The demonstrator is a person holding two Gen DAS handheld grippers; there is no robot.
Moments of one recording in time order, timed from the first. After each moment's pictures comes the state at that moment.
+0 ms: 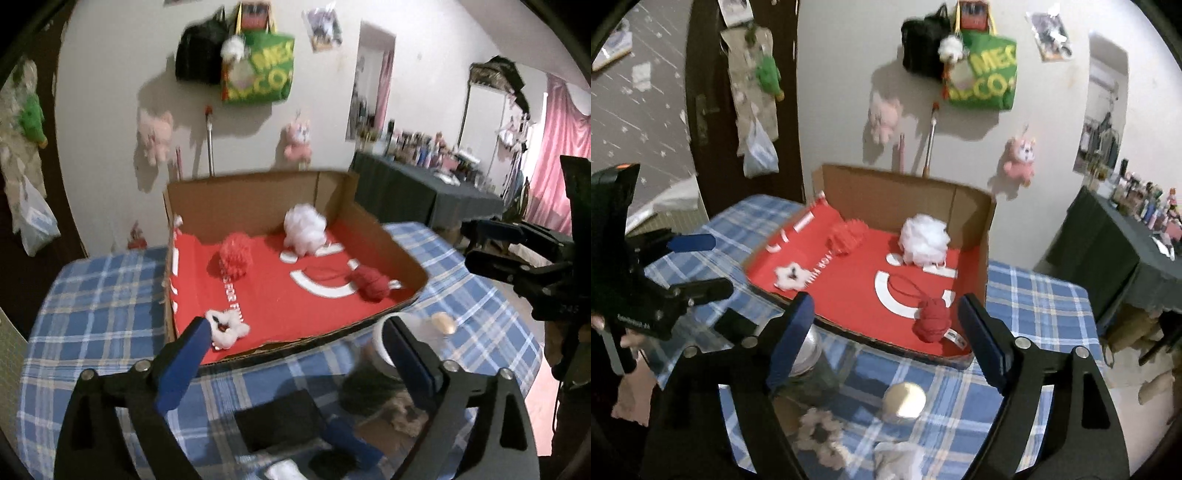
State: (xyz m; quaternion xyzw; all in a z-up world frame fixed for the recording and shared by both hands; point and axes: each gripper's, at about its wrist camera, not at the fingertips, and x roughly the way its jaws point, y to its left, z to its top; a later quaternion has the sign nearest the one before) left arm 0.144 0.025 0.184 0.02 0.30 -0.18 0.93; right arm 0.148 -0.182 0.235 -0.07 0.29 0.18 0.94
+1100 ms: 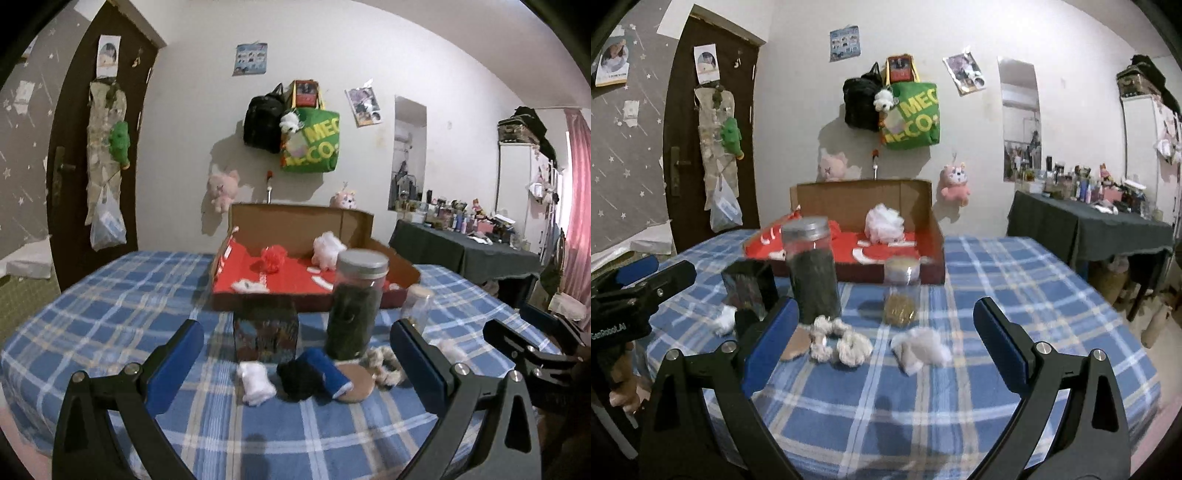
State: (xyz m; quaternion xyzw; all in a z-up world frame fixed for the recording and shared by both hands) left arm -0.017 0.007 0.105 -0.03 0.16 -0.05 0.99; right arm -0.020 -0.201 0.124 0.01 0.17 0.07 0.98
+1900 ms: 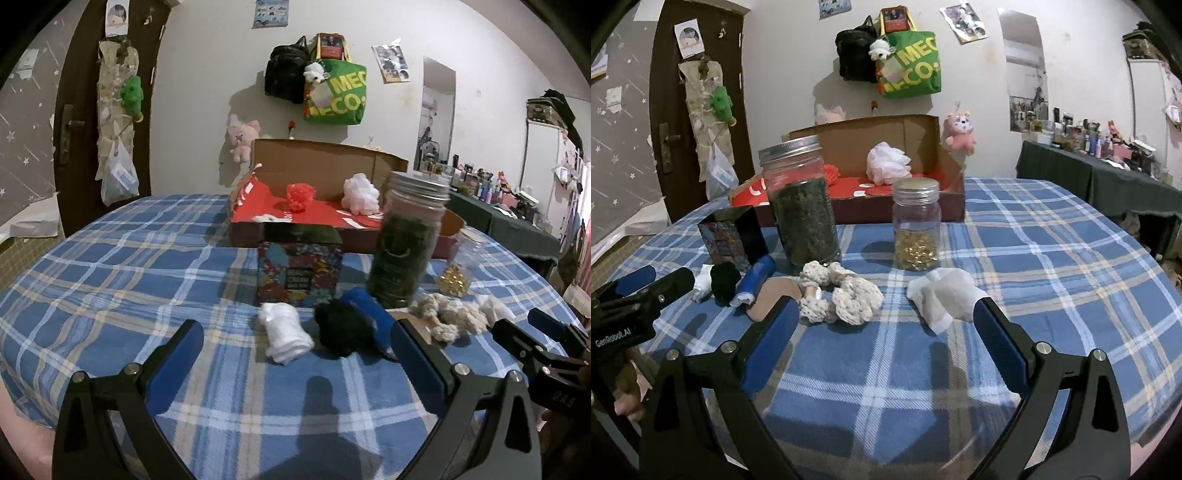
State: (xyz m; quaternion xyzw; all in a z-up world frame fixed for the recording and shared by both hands) left arm 0.016 0.024 0.055 -0.04 0.25 -0.01 0.97; right arm 0.020 -0.189 0.076 0.03 0.26 0.08 0.96
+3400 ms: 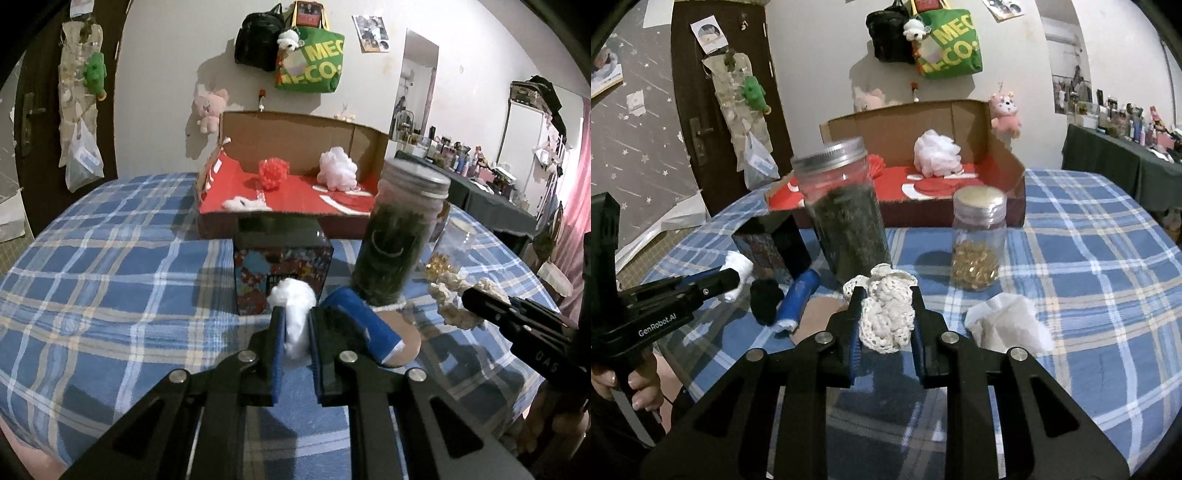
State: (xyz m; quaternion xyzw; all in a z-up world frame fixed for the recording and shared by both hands) left arm 0.050 0.029 0.073 -0.03 0.31 -0.09 0.95; right arm 0.052 -0.174 0.095 0.04 0.29 0.16 0.94
